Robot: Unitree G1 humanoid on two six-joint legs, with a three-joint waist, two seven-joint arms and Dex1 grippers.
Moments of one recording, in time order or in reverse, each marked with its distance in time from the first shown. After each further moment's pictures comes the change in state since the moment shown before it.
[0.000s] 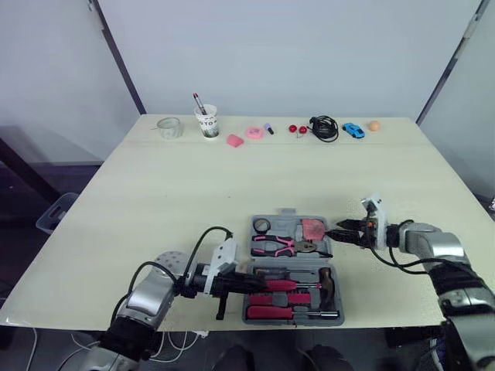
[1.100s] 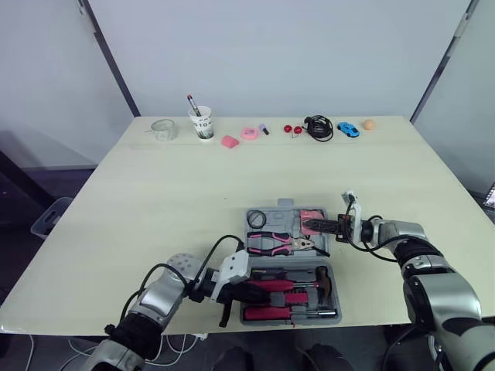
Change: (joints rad) left arm 0.002 -0.022 -0.068 0.085 0.084 -0.107 0.028; right arm -0.217 0.150 -0.097 0.412 -0.025 -0.011 0.299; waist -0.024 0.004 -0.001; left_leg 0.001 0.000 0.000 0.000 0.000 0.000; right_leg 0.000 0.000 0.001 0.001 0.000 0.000
